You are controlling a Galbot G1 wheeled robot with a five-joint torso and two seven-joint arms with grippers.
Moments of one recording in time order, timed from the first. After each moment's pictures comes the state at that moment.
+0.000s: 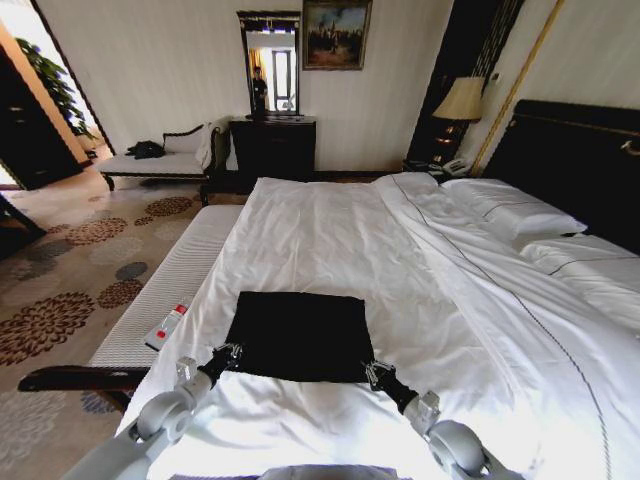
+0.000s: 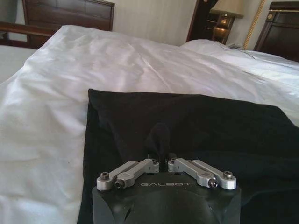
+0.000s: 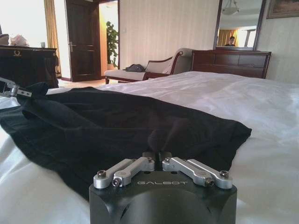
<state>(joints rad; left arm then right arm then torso) 1.46 -0.77 -0.27 -1.89 -0.81 0.05 -0.03 -1.59 0.94 0.32 1.82 0.36 0.24 -0.22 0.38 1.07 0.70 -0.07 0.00</state>
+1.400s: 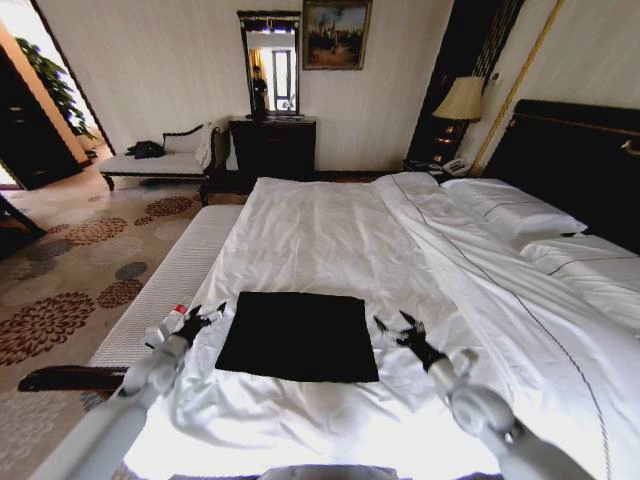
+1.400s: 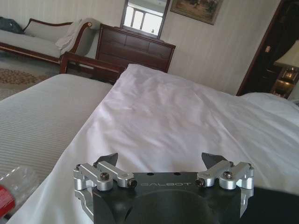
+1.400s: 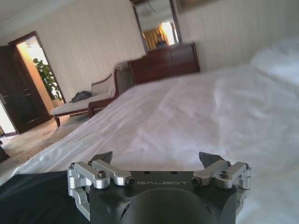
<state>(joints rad) 1.12 -0.83 -0.37 -1.62 -1.02 0.11 -0.03 -1.40 0.77 0.45 1.91 1.02 -0.08 -0.04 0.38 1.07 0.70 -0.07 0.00</state>
